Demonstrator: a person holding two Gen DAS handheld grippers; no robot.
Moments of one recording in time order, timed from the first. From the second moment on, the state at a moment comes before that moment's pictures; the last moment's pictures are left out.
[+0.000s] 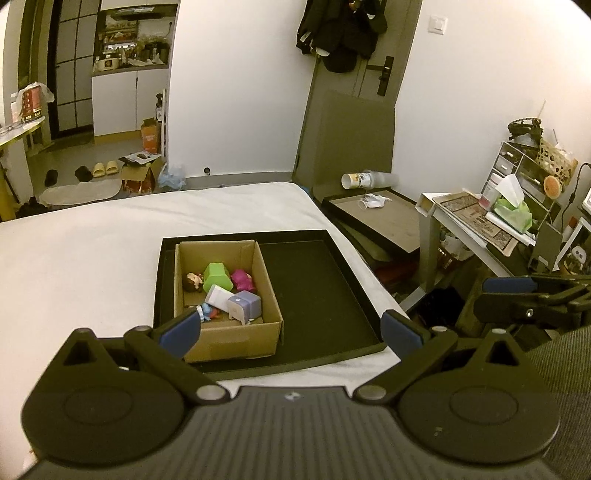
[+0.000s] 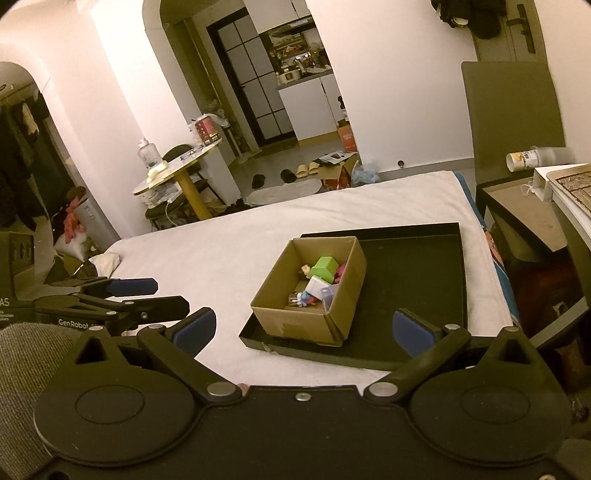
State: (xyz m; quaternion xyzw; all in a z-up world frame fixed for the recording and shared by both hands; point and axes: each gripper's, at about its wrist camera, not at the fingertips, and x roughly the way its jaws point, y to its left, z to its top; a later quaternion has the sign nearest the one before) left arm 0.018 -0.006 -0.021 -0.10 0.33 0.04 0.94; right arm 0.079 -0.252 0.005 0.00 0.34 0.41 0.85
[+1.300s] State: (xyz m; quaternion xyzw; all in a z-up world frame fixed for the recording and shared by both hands) left arm 0.018 -0.004 -0.022 -0.10 0.33 0.04 0.94; right arm 0.076 -0.250 0.009 0.00 0.33 0.41 0.85
